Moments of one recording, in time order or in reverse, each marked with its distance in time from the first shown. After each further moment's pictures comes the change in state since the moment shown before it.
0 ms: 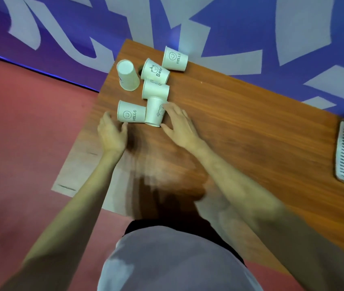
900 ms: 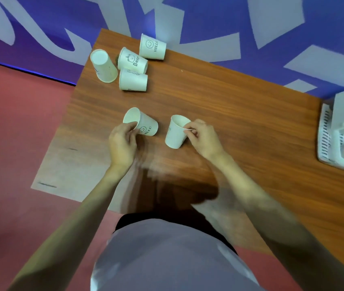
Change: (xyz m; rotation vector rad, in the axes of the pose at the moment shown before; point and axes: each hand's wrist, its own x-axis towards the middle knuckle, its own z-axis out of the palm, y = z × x) left_hand -0.083 0.049 0.027 -0.175 -0.065 0.294; right_hand -0.103 0.071 -0.040 0.190 0.116 0.182
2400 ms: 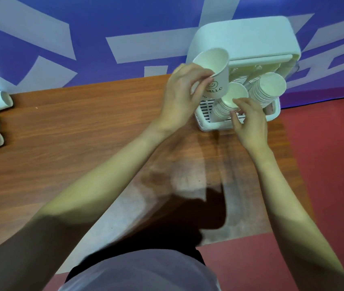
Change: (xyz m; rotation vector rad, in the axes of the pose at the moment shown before) left_hand -0.090 0.437 0.315 -0.319 -0.339 0.811; right_hand -0.198 0.338 -0.294 -0.165 0.673 0.239
